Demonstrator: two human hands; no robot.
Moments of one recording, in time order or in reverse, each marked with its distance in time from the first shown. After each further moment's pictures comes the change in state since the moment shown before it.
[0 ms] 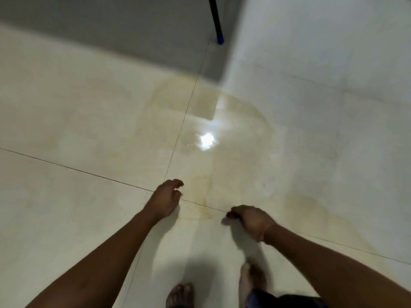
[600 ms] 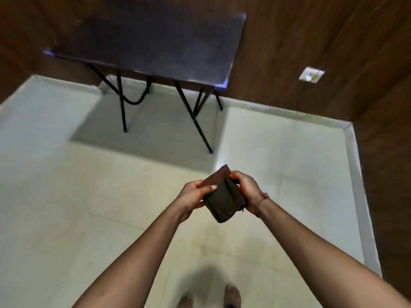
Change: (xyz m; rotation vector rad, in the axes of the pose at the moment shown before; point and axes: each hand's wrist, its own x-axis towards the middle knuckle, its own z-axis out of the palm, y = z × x) left_hand -0.244 0.469 -0.362 -0.871 -0.082 -0.155; right_hand -0.394 -0.328 -0.398 1.190 0.276 -0.099
